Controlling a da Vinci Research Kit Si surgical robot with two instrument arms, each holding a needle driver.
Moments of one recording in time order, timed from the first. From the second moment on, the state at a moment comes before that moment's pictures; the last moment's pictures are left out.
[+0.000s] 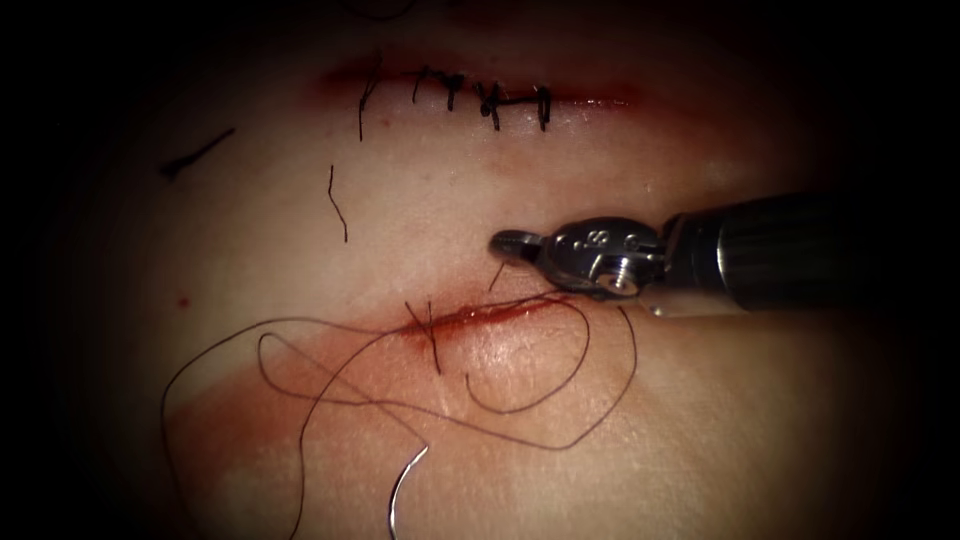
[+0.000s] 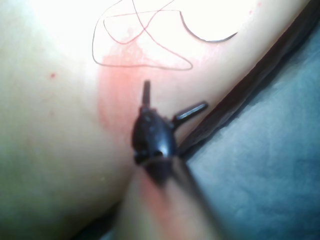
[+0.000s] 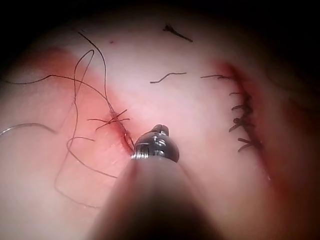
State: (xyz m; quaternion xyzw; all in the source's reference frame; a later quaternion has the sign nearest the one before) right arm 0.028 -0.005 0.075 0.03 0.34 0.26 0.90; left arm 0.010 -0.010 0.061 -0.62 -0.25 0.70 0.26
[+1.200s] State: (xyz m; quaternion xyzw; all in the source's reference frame) right arm 0.028 0.003 0.068 -0.02 0.38 0.27 0.88; left arm 0.007 -0.008 0.060 -0.63 -0.24 0.68 0.28
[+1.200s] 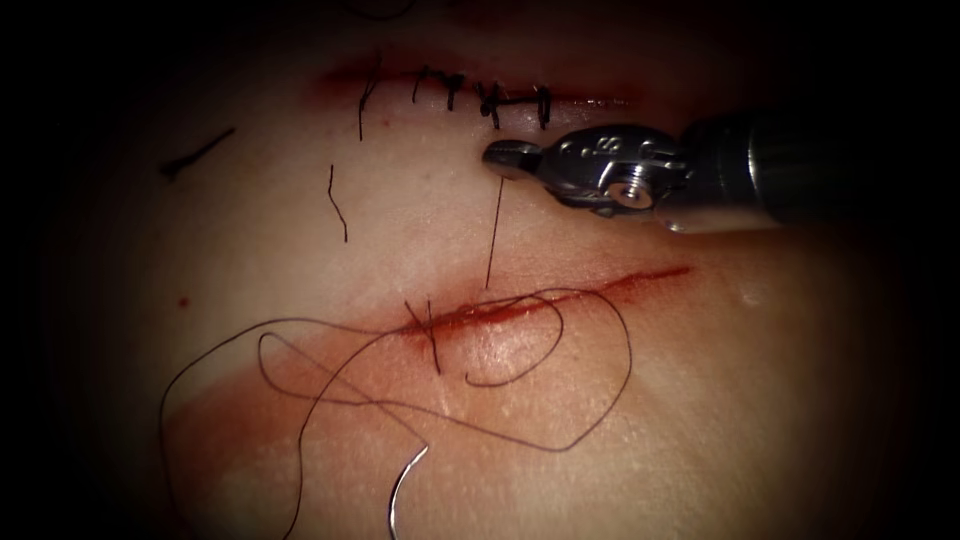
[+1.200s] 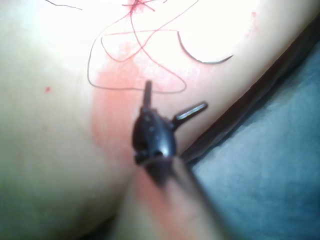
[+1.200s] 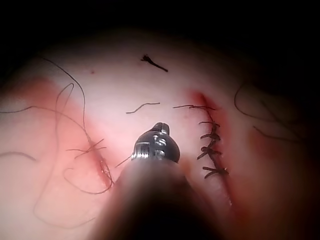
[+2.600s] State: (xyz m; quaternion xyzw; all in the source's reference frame) right arm 0.027 -0.014 0.059 -0.01 0.36 0.25 0.90; left arm -0.004 0.004 0.066 -0.40 -0.07 0.81 0.42
